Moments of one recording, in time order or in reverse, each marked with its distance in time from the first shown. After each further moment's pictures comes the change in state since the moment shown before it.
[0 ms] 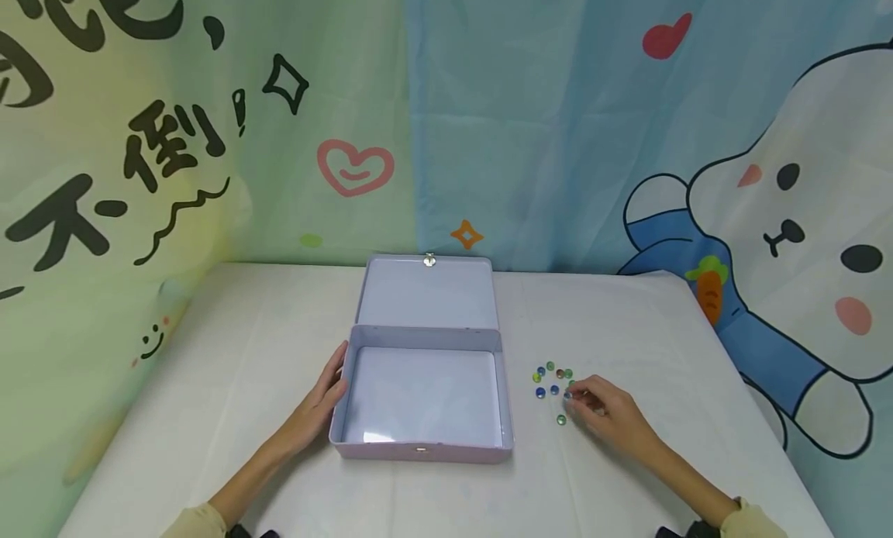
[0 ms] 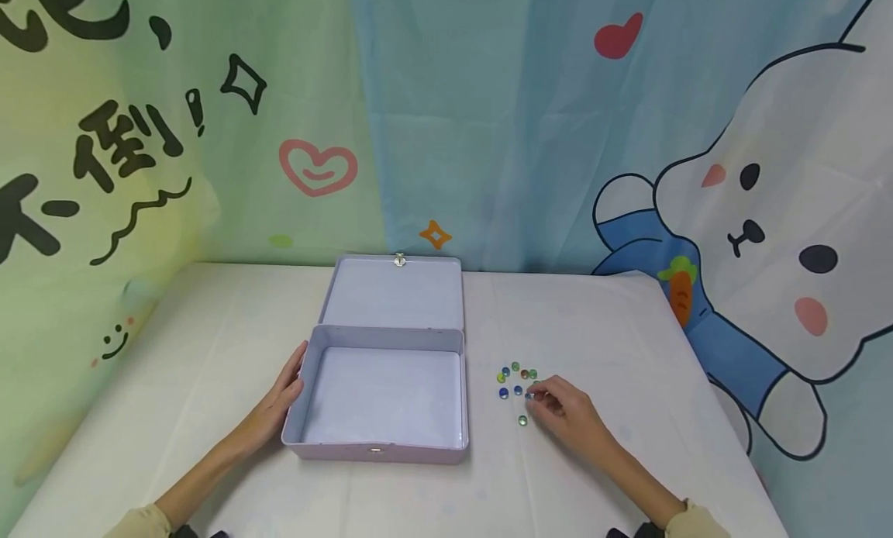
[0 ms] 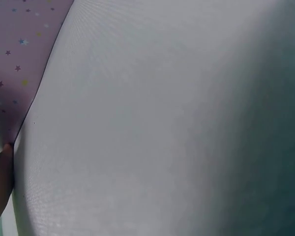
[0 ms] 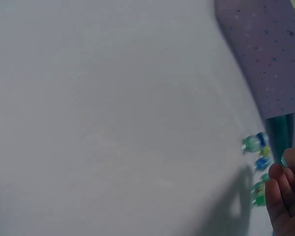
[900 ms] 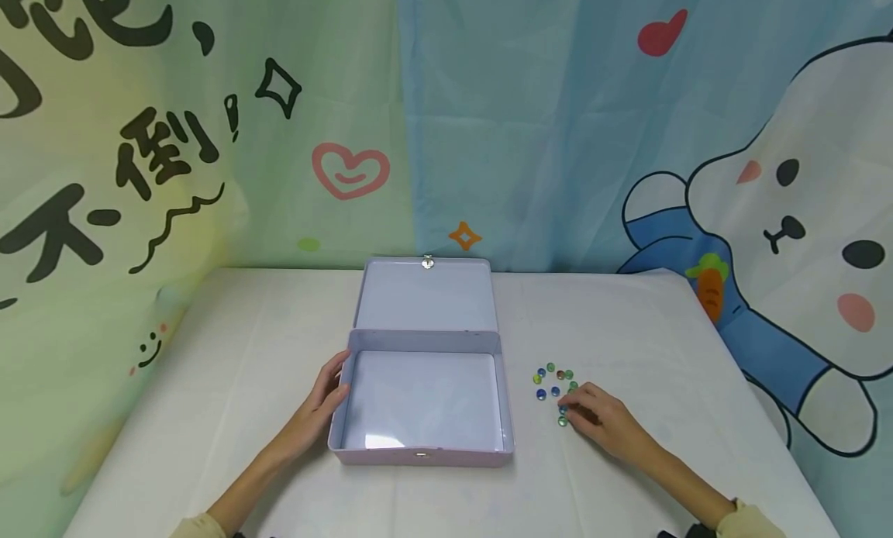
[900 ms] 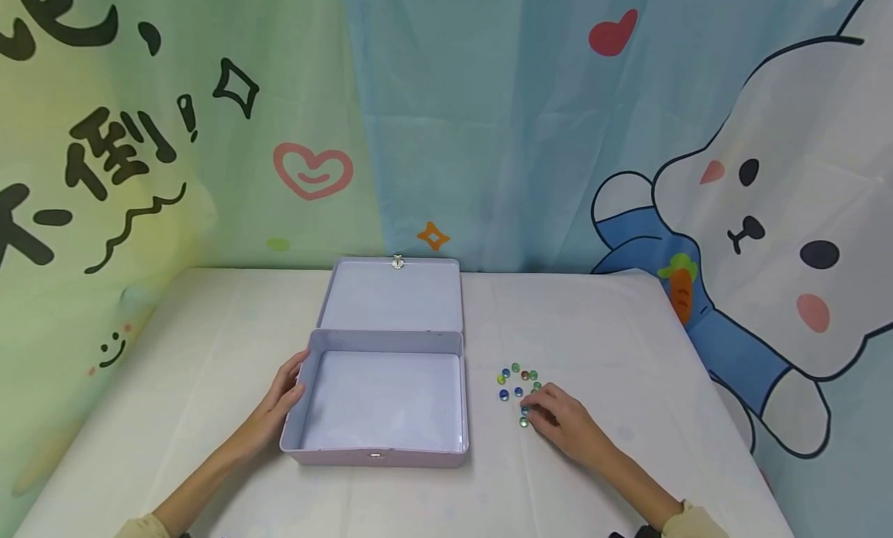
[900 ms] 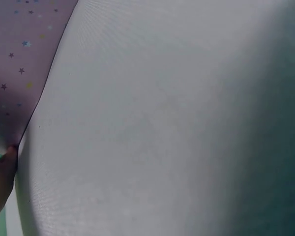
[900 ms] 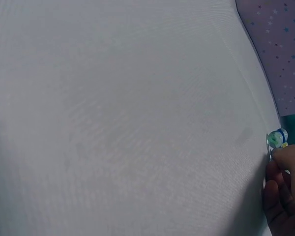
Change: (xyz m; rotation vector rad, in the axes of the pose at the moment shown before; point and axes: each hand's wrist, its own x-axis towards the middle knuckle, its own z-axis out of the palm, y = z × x) left_hand 0.001 0.007 0.003 -0.028 0.016 0.012; right_hand -0.009 0.008 0.008 -0.023 -0.114 -0.019
